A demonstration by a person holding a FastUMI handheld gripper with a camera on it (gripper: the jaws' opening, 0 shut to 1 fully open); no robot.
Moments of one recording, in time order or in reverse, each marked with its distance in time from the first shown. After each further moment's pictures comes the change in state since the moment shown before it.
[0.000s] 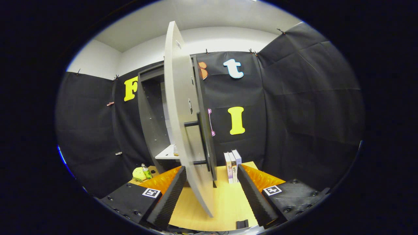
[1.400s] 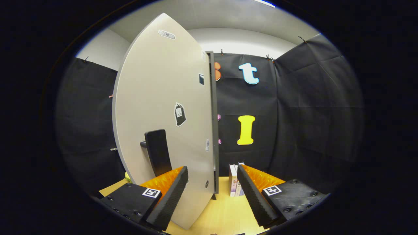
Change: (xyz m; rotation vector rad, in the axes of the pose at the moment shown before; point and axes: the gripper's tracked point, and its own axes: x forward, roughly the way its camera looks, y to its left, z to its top) arm 0.094 0.085 0.005 -0.093 -0.028 0.067
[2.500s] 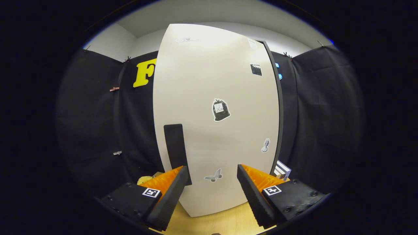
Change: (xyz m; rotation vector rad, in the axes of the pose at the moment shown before) arm 0.105 0.219 -0.025 0.003 0.050 -0.029
